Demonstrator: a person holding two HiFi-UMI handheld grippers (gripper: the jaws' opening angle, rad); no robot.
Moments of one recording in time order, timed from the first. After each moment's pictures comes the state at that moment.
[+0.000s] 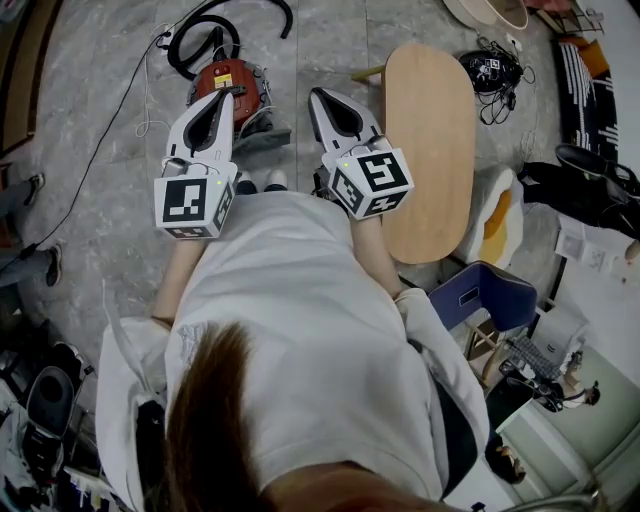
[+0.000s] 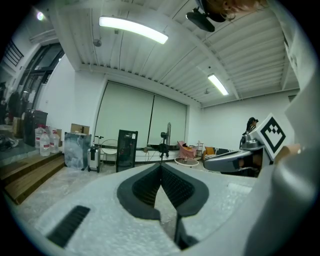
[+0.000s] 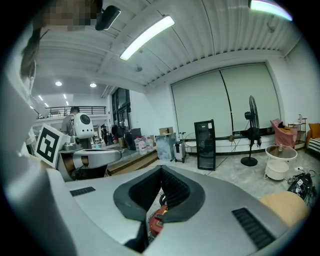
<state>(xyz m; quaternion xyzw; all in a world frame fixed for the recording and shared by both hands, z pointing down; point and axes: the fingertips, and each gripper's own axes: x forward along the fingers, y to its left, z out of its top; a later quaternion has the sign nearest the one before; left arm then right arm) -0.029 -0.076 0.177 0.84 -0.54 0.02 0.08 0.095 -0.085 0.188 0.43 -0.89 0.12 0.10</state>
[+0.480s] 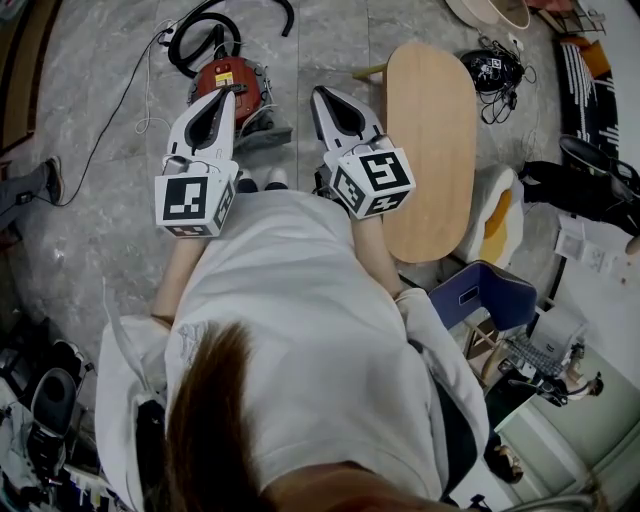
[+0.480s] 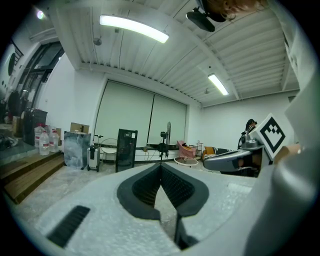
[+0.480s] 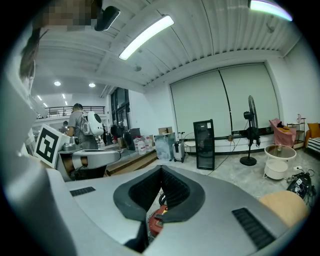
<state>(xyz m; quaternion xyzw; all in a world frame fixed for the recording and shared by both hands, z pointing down) -0.028 -0.076 0.178 0.84 -0.54 0.02 0.08 0.097 -0.085 0.188 0.44 -0.89 0.12 0.09</state>
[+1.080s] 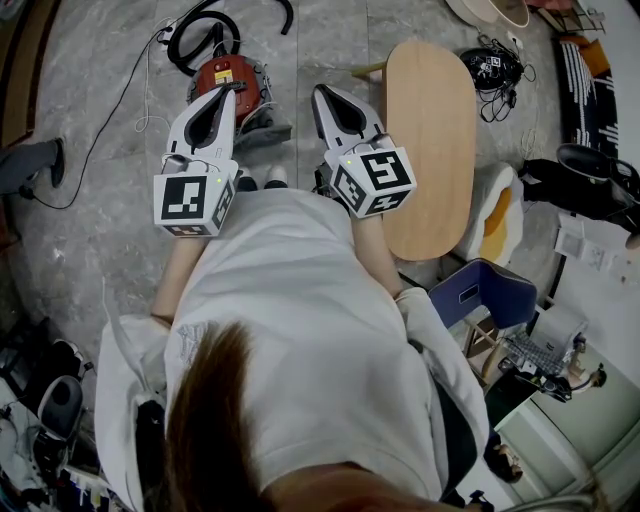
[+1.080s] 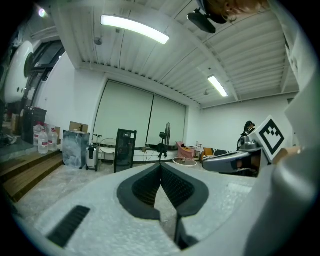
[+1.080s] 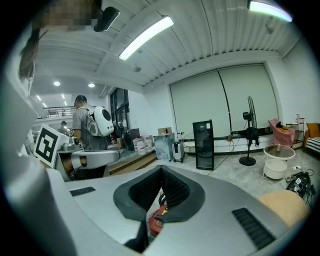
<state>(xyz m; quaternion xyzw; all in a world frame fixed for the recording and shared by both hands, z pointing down) -0.026 -0.073 0.176 0.84 -0.53 0.02 0.08 0.099 -0.083 0.187 0.44 -0.88 0.12 0.09</state>
